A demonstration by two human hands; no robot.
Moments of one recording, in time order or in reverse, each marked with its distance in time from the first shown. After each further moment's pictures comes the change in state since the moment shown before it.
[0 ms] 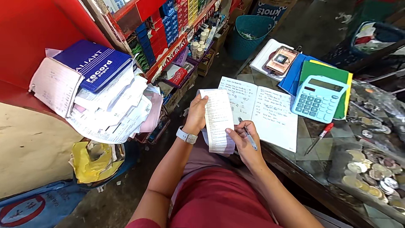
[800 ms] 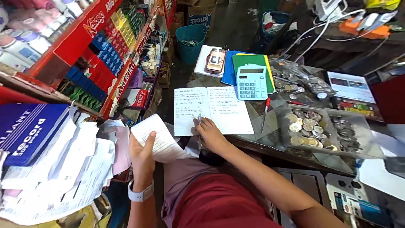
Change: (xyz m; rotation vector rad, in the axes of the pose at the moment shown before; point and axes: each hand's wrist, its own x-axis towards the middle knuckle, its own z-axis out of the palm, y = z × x) left_hand -0.042 0.022 -0.049 0.310 0.050 0.432; right_hand 0.037 0.037 -0.029 -1.162 -0.345 -0.338
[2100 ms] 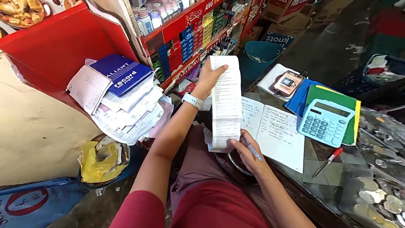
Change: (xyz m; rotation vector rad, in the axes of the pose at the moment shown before) left_hand 0.148 0.053 0.071 -0.108 -0.164 -0.052; right_hand -0.001 -0.038 -0.026 1.312 0.051 0.106
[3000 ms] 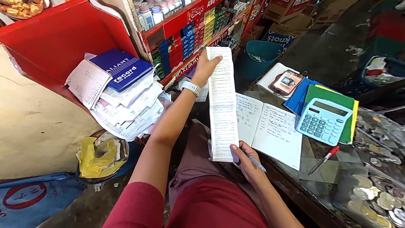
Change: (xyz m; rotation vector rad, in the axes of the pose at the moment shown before) left_hand 0.036 -0.009 -0.015 0.085 0.045 0.081; right_hand -0.037 0.010 0.000 -0.018 0.141 0.156
